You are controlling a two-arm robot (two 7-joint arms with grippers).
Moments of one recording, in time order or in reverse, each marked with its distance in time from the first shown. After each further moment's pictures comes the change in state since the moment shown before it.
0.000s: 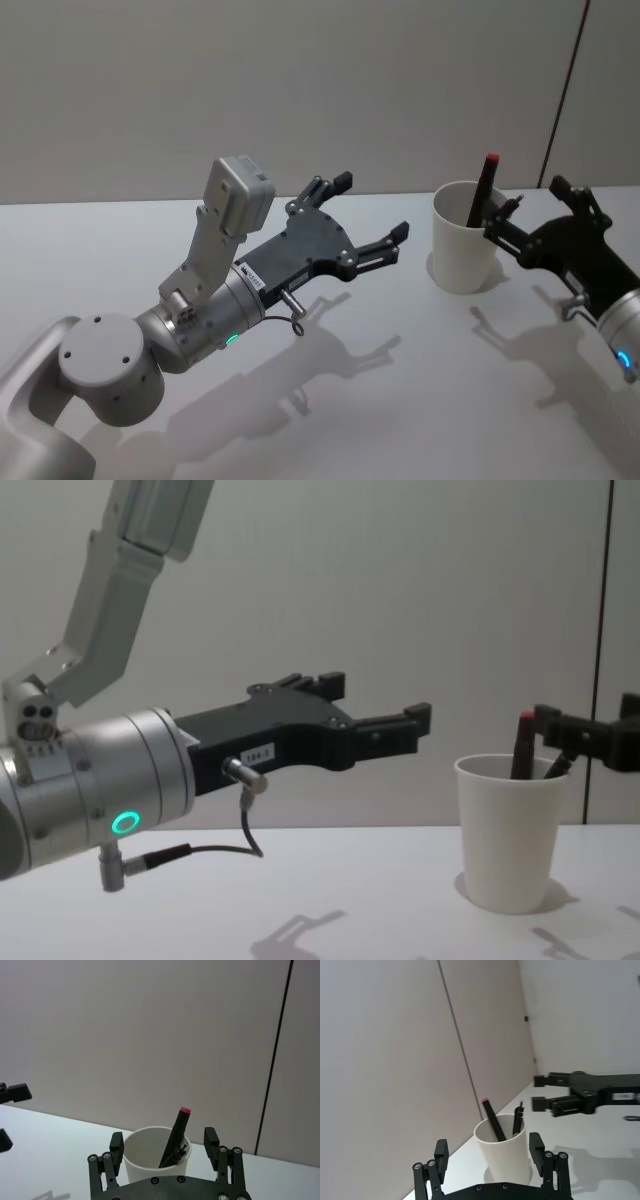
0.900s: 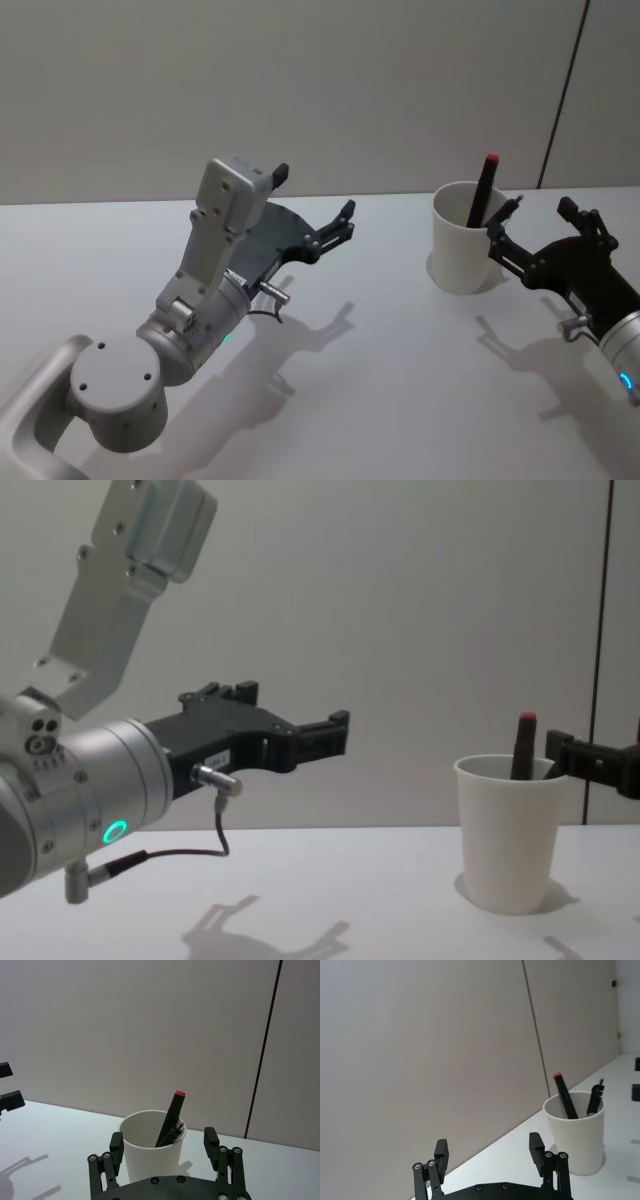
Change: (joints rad) left arm 0.062 -0.006 -0.001 -0.072 0.119 0.087 0.349; right arm -0.065 0.001 0.001 -0.057 -0.037 0.038 -0.062
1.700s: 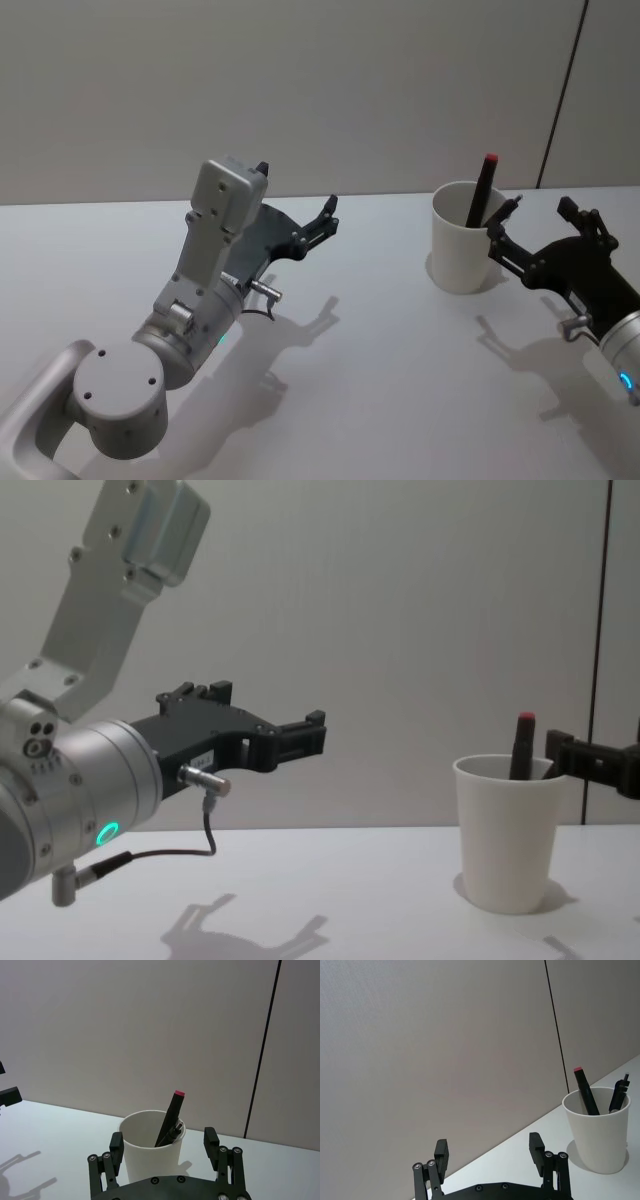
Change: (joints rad) left arm 0.017 -0.001 0.000 -0.019 0.033 0.024 0.094; right arm 0.000 0.000 0.000 0.000 0.000 0.000 0.000
